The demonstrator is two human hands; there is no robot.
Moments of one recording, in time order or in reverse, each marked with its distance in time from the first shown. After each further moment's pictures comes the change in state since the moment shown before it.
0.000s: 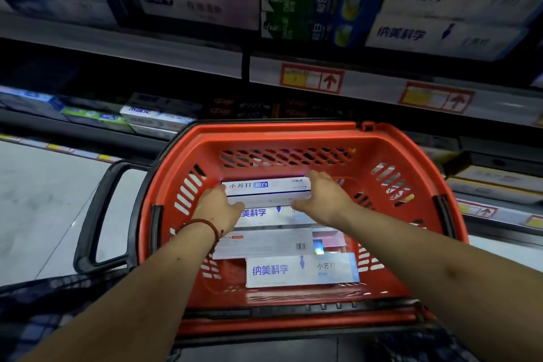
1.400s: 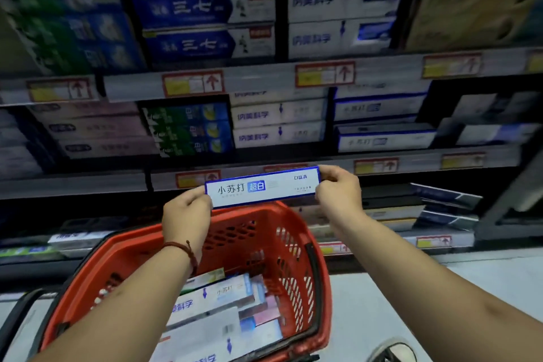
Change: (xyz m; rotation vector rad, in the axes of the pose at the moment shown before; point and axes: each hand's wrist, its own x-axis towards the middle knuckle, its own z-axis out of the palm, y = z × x) left_hand -0.092 0.222 -0.013 -0.858 0.303 0.256; right_hand -0.118 0.099 -0.187 1.083 0.804 0.076
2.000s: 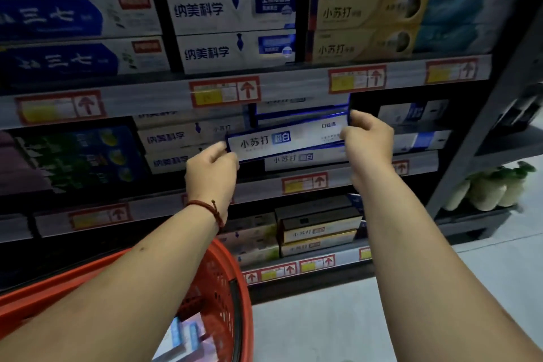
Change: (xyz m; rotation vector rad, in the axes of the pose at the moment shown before) left_hand -0.036 0.083 0.199 -0.099 -0.186 0.145; right_hand 0.106 -0.064 -0.158 0.143 0.311 -0.174
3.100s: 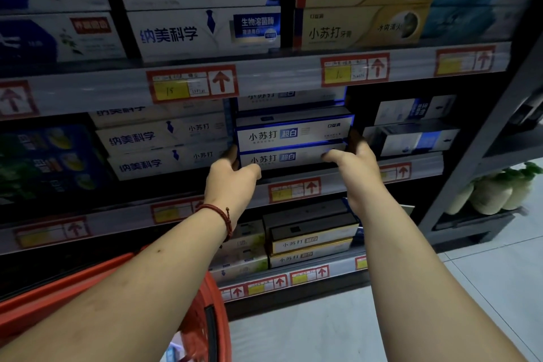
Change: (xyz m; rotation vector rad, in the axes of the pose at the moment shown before) left_hand 0.024 -0.035 0.061 0.197 -0.214 -0.047; right_hand 0.048 0.075 -0.003 0.020 -0.189 0.083
